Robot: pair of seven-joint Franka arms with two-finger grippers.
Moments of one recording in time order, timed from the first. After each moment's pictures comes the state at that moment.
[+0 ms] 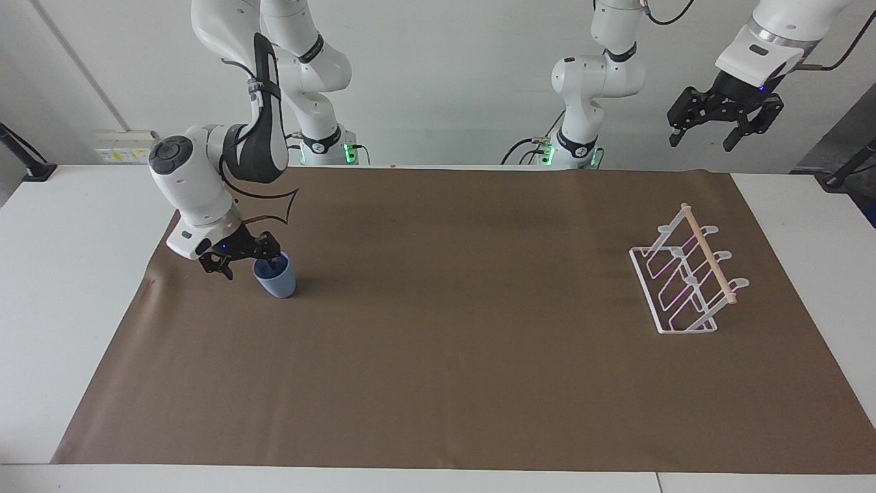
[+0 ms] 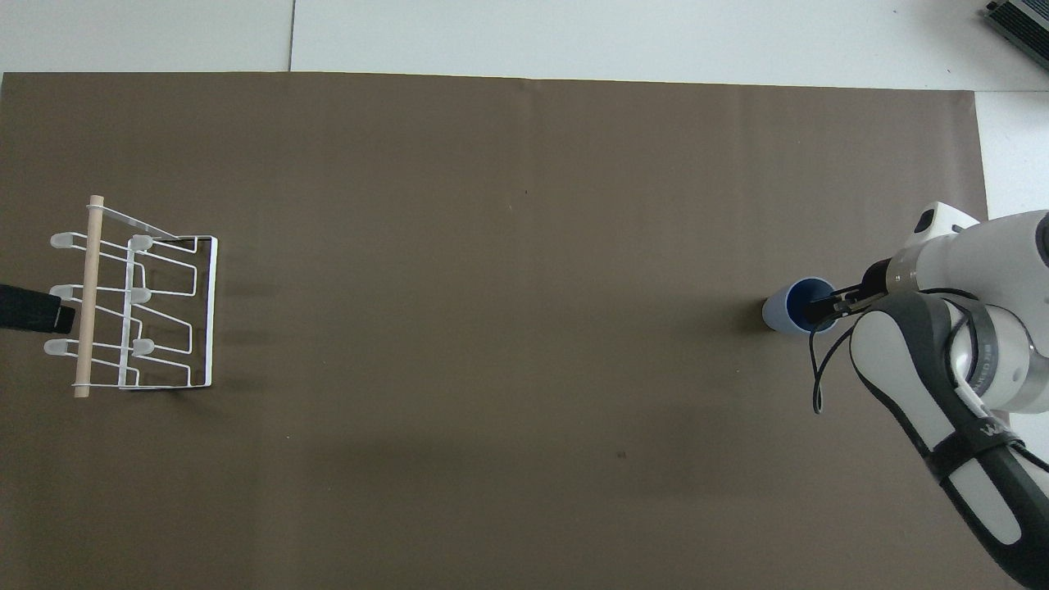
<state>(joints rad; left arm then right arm) -0.07 -0.11 0.01 -1.52 -0.01 1.38 0.10 0.01 0.11 -0.11 -2.12 0.06 2.24 -0.44</state>
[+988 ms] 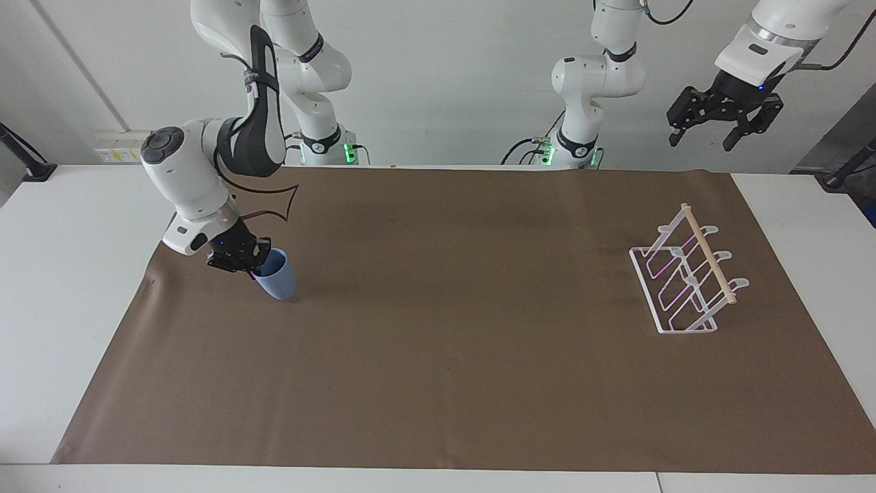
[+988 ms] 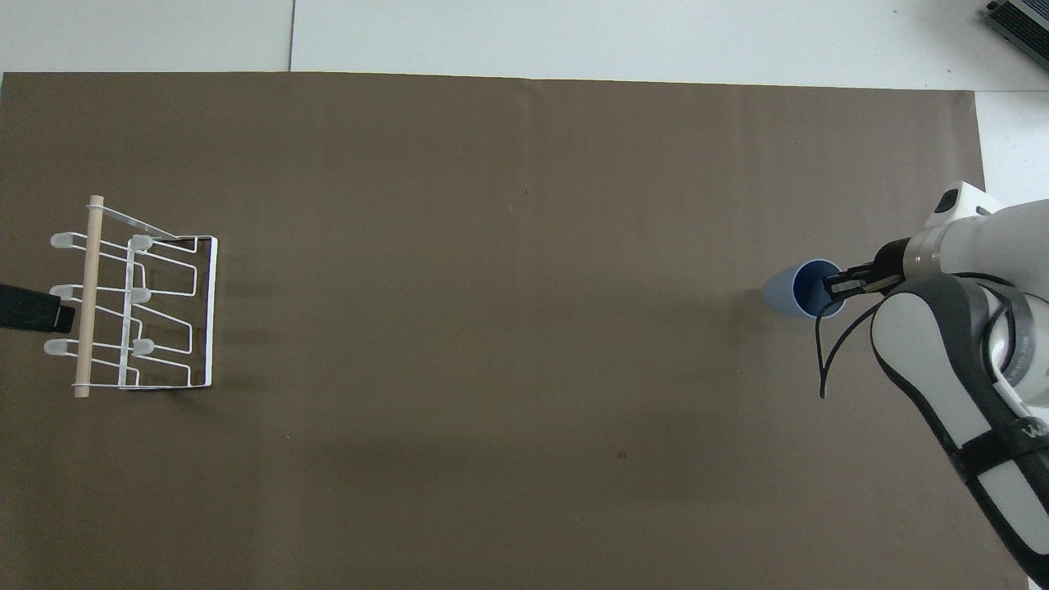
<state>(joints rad) -0.07 -0.11 0.01 -1.52 -0.01 1.39 0.10 0.02 0.08 -0.11 -2.03 0.17 2.17 -0.44</state>
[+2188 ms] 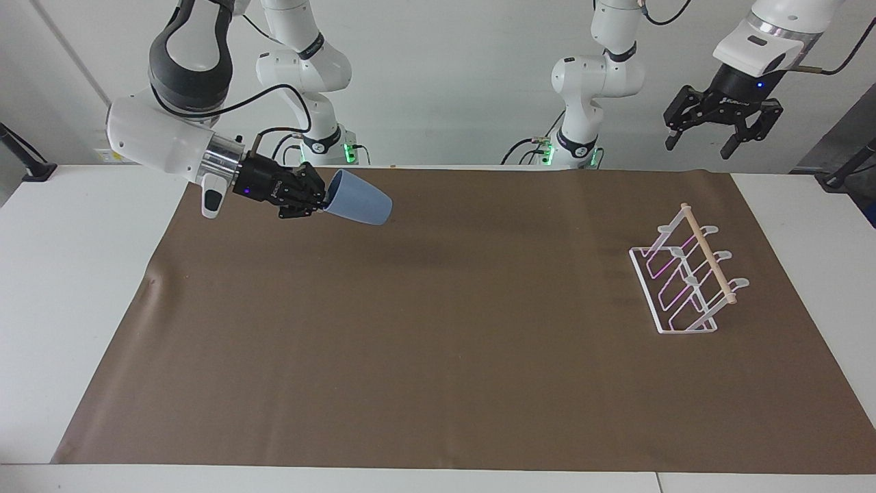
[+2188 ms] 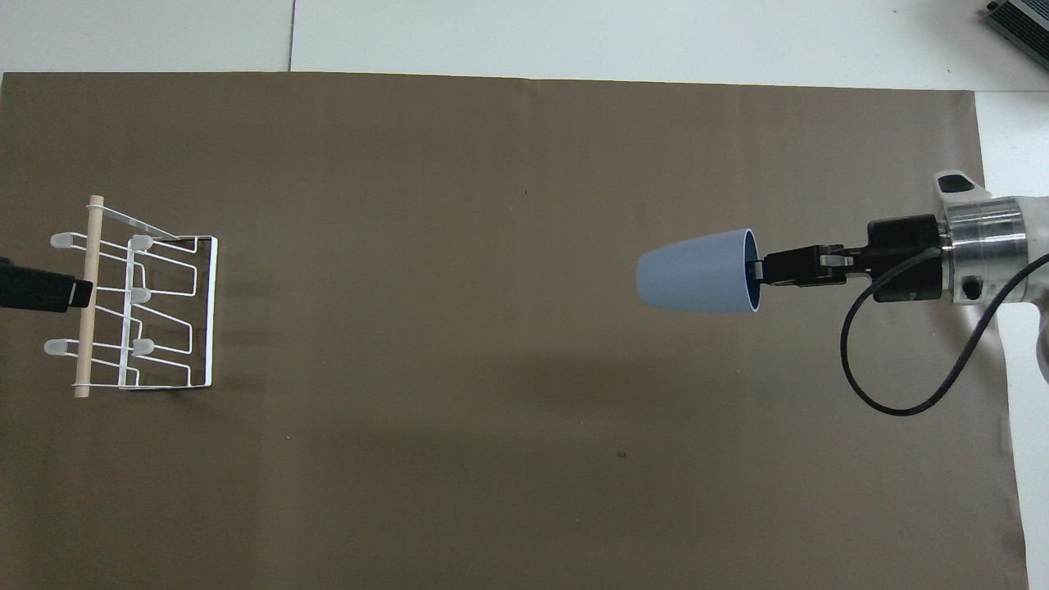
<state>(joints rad) -0.07 -0.11 0.00 -1.52 -0.07 1.48 0.17 0.03 0.01 -0.11 -1.93 1.08 1.69 -0.44</state>
